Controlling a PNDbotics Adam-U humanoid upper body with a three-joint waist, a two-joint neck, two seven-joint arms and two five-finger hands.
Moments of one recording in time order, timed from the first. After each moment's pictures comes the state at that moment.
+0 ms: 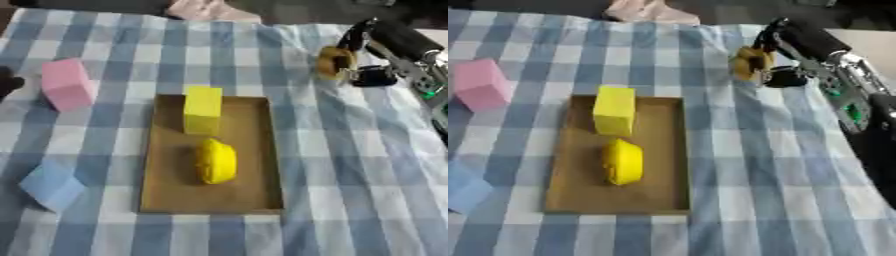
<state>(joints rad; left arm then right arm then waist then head) -0.33 0.31 0.00 -1.98 0.19 -0.10 0.11 -0.91 -0.70 0.18 -1.19 0.81 -0.31 0.08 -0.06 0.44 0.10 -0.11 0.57</state>
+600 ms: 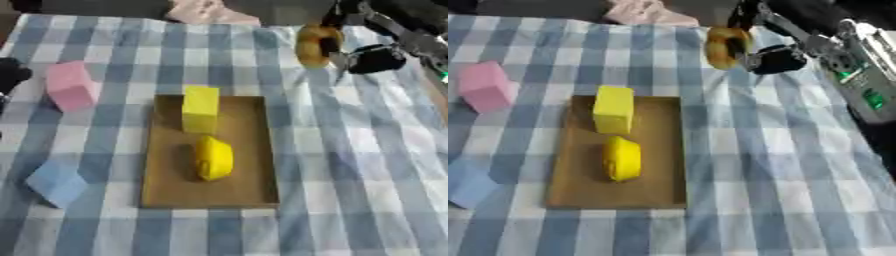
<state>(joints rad) -0.33 0.31 0.00 -1.98 0.19 -0.10 0.10 -0.91 -0.74 0.31 -1.59 0.59 -0.34 0.24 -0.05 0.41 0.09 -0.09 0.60</state>
